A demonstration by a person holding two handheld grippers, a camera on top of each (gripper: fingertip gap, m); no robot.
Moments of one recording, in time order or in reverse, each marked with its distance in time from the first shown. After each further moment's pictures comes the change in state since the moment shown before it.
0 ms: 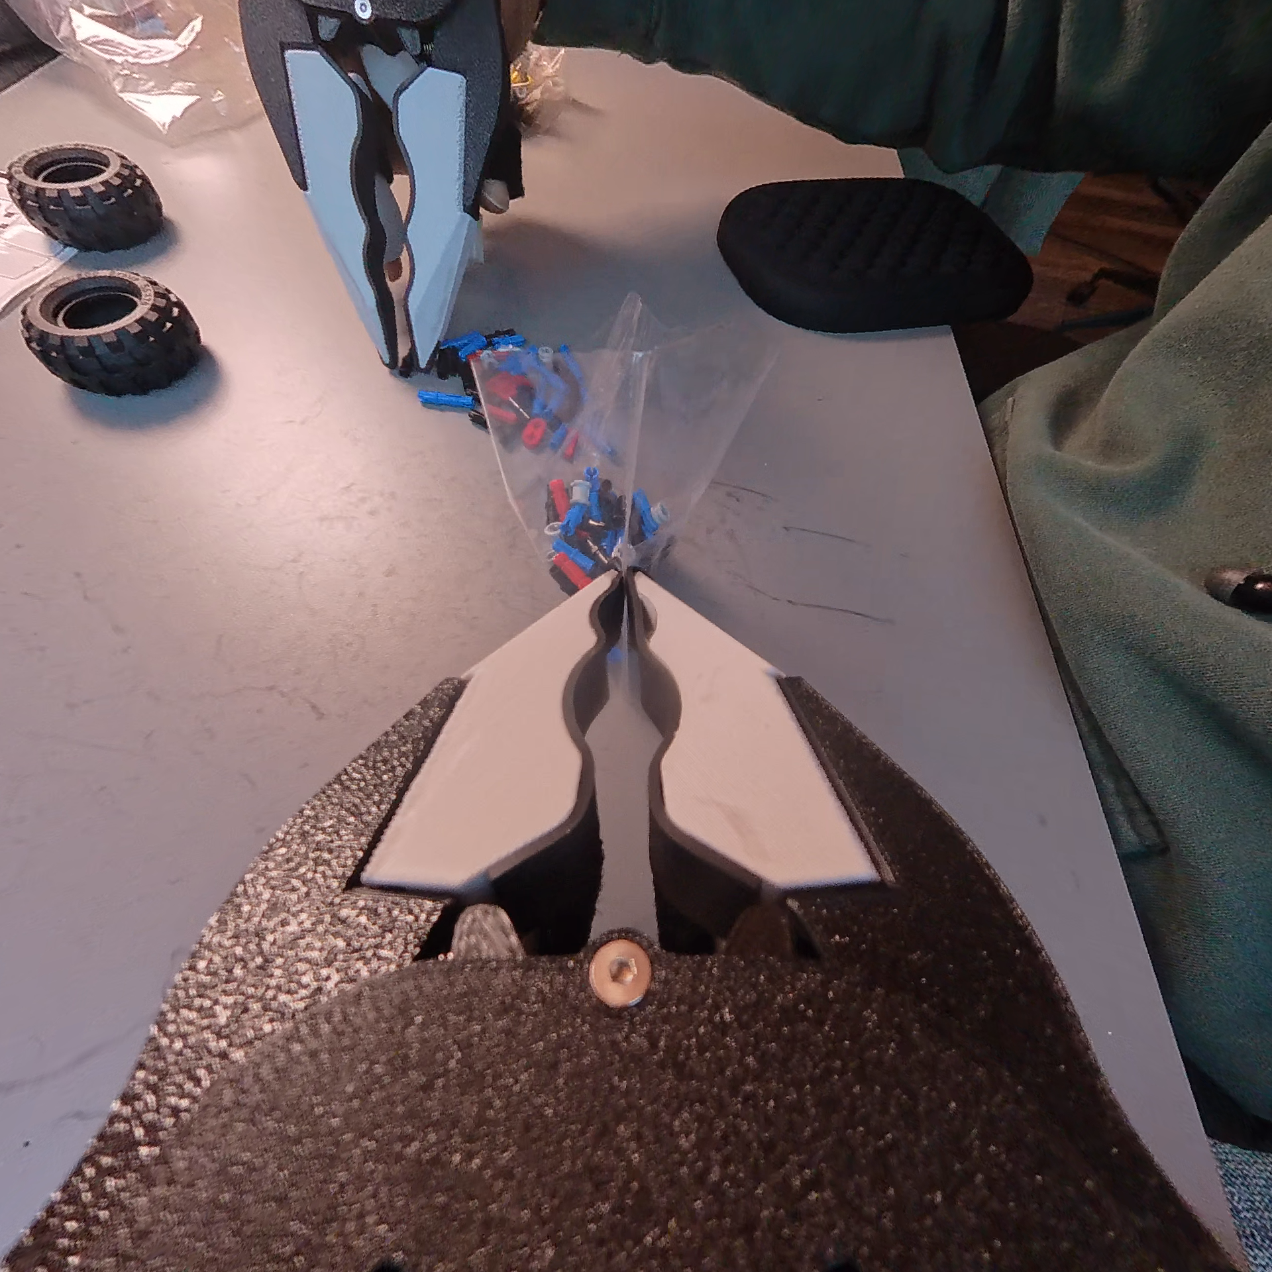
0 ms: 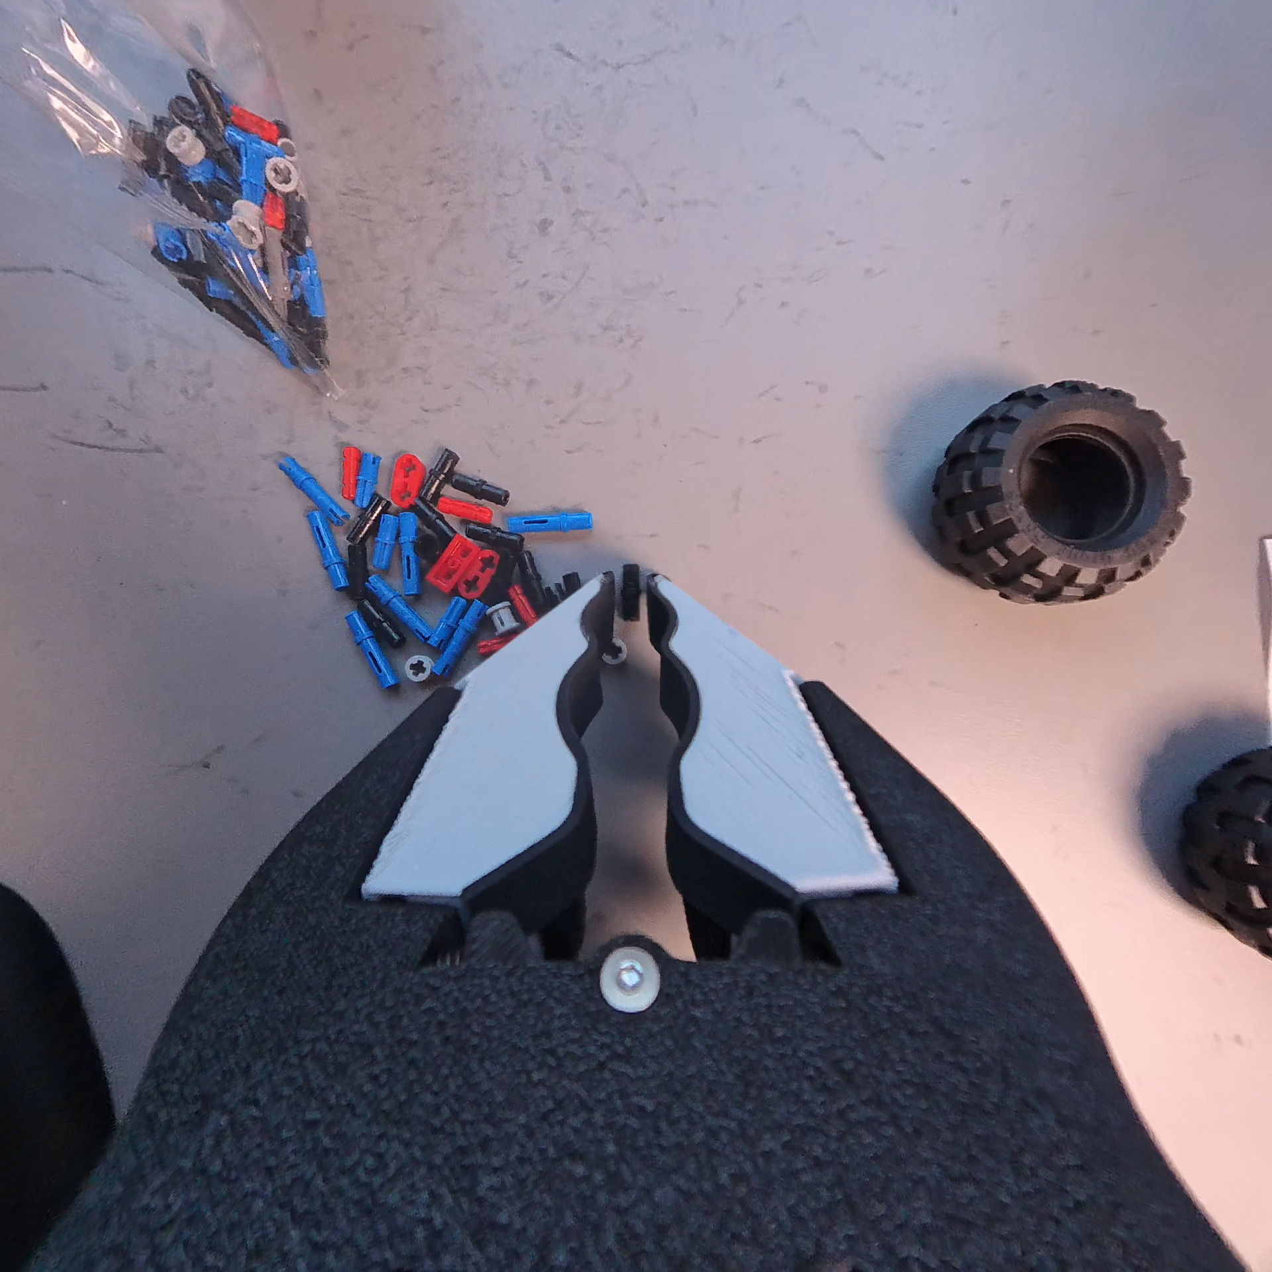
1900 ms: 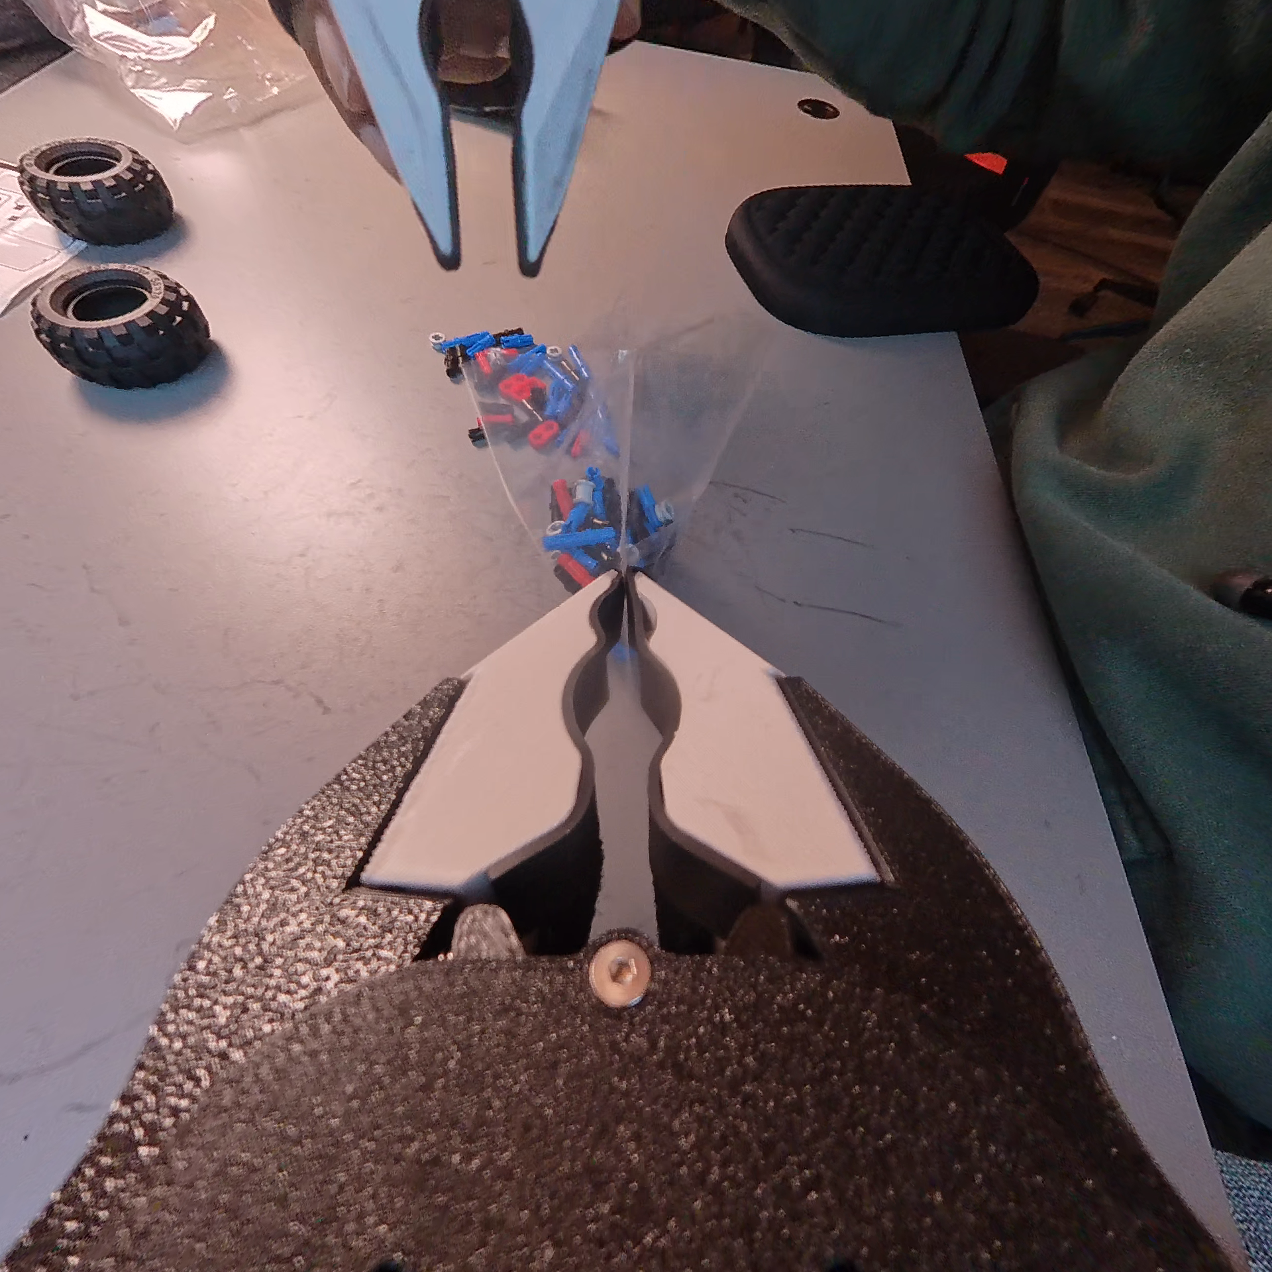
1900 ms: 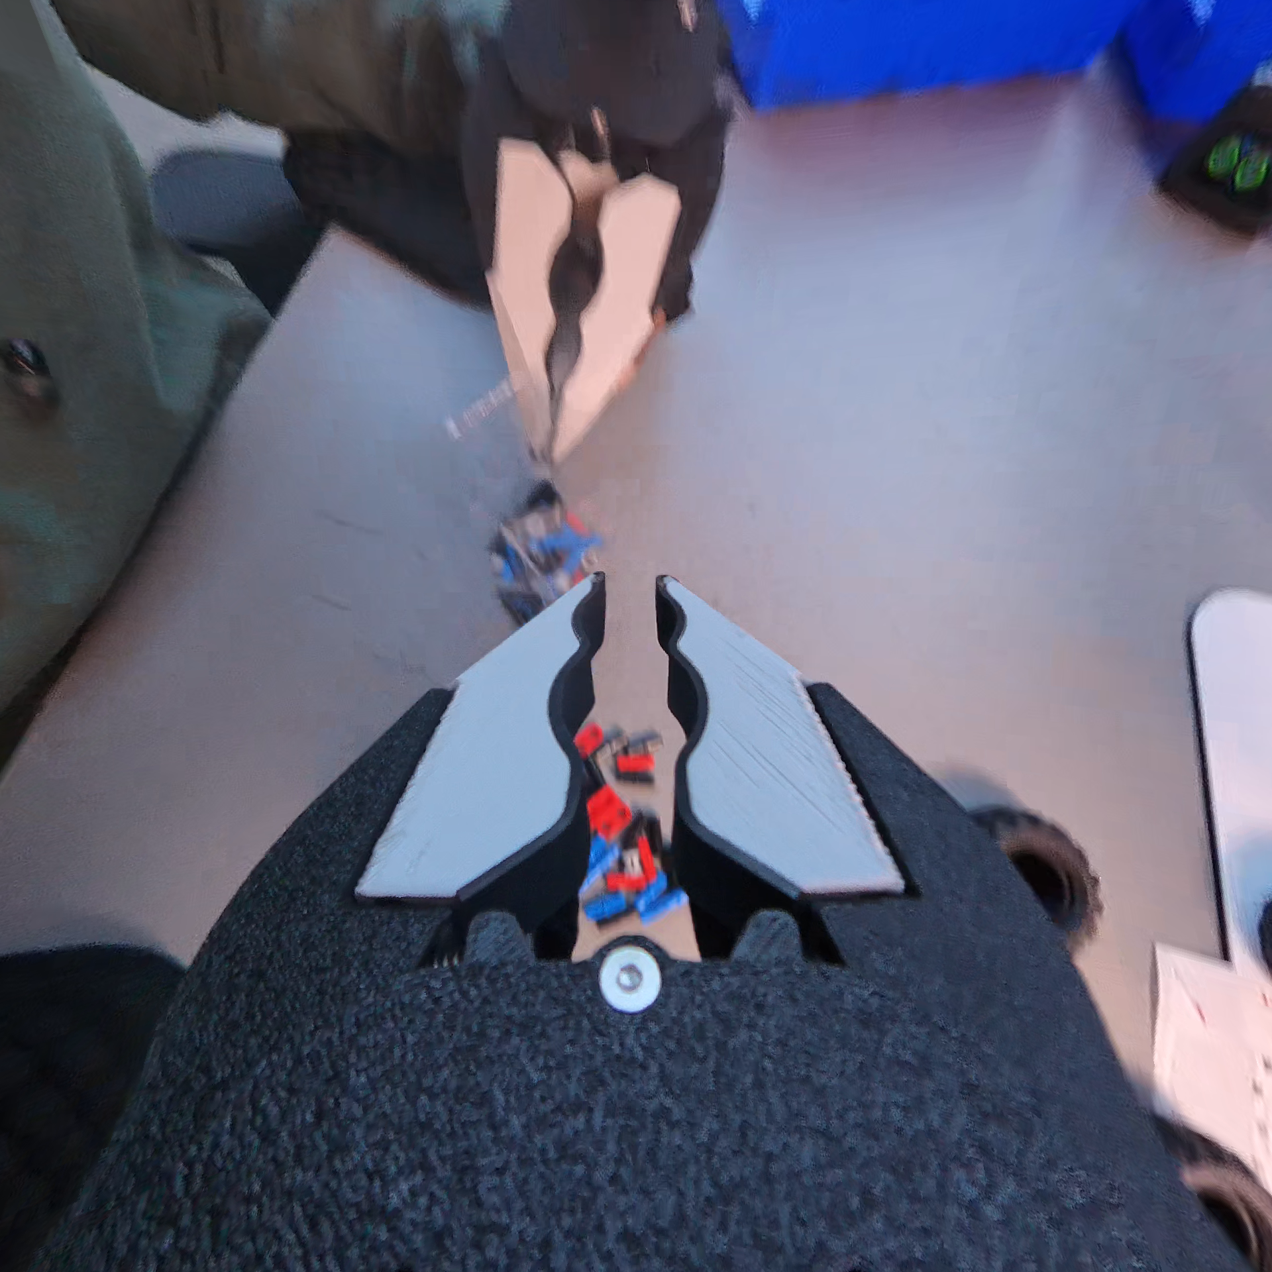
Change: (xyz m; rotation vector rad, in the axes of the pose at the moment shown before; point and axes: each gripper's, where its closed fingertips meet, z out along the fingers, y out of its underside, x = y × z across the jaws) left arm -0.002 0.000 -0.001 0.006 -0.004 -0.013; right arm -0.064 -0.108 -0.026 0.239 -0.113 -0.247
